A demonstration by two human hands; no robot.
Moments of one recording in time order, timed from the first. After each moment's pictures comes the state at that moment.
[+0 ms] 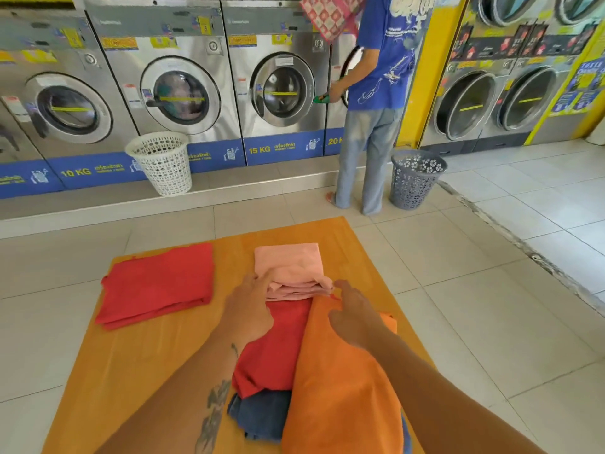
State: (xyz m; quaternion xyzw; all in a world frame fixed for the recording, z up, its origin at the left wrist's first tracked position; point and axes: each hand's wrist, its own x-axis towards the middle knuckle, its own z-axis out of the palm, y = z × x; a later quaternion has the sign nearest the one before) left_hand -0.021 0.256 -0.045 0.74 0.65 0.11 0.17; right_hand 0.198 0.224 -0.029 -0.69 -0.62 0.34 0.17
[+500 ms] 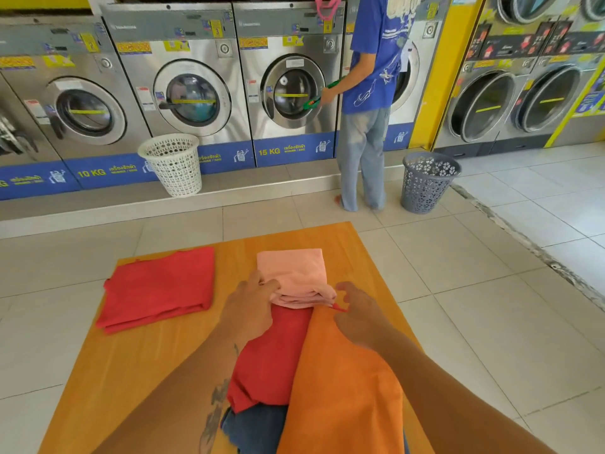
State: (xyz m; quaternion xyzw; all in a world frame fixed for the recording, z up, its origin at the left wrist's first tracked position) left_hand -0.019 0.280 -0.056 0.77 0.63 0.09 0.07; right_hand 0.215 0.249 -0.034 -0.67 -0.61 0.37 0.20
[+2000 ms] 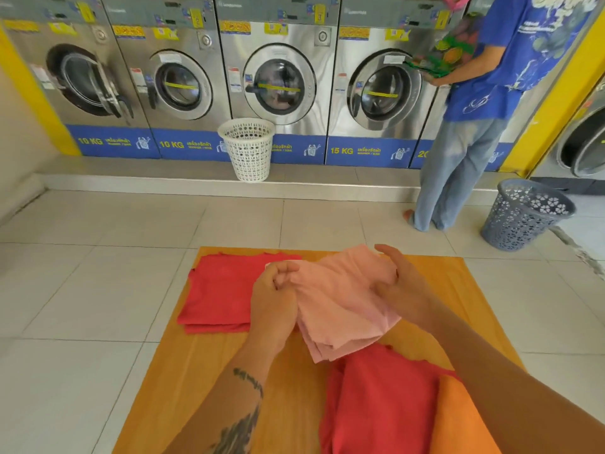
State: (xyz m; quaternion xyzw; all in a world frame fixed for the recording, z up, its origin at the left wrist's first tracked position) left_hand -0.132 0.314 -0.019 0.33 0.64 0.57 0.39; right_hand 0.080 0.395 -0.019 -0.60 -0.66 0.39 0.23
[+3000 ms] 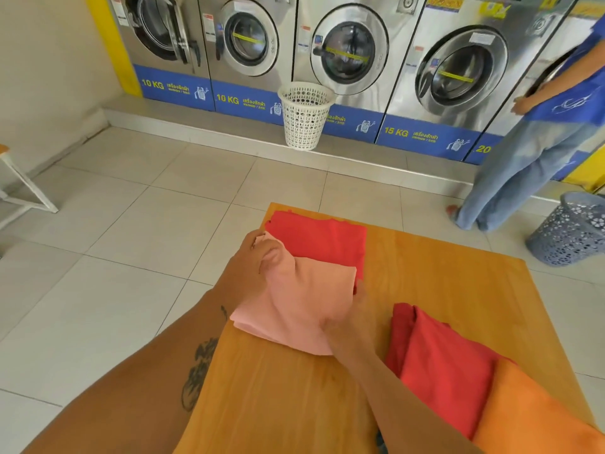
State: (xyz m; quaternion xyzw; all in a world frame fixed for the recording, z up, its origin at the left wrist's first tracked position) left_hand -0.330 0.245 -0.080 0.59 0.72 0.29 0.19; right_hand -0.099 0.249 -0.096 -0.64 -0.60 0.43 0.22
